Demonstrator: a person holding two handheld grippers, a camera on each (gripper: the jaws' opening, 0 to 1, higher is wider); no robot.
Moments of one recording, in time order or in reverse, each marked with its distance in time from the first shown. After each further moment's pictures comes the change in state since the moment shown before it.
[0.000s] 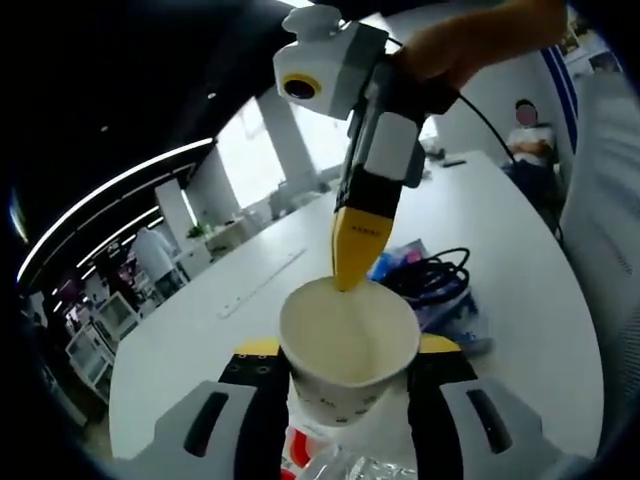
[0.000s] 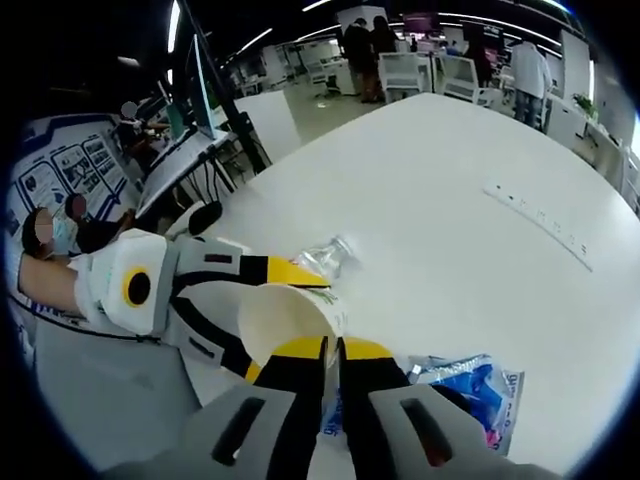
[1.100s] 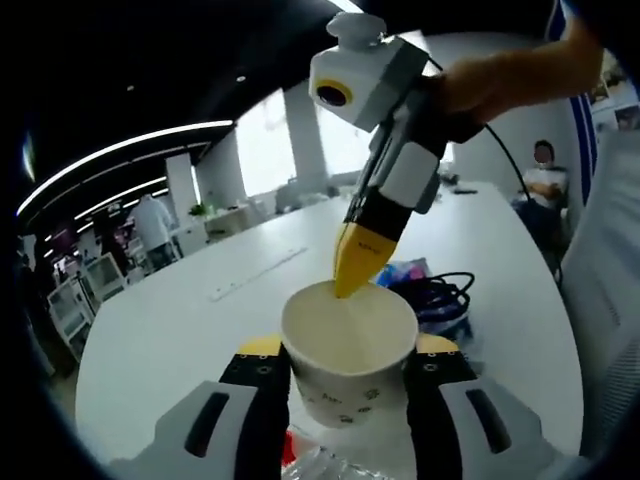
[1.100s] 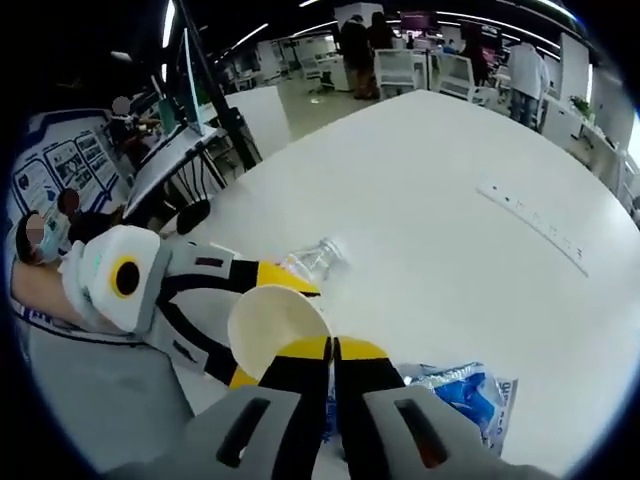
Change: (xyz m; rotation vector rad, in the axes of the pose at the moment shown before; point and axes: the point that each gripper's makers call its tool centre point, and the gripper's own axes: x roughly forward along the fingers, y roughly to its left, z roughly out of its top) left arm 0.001 0.001 0.003 -0.182 -0.034 -0.013; right arm 0.011 -0.014 0.008 -0.001 0.032 -0.040
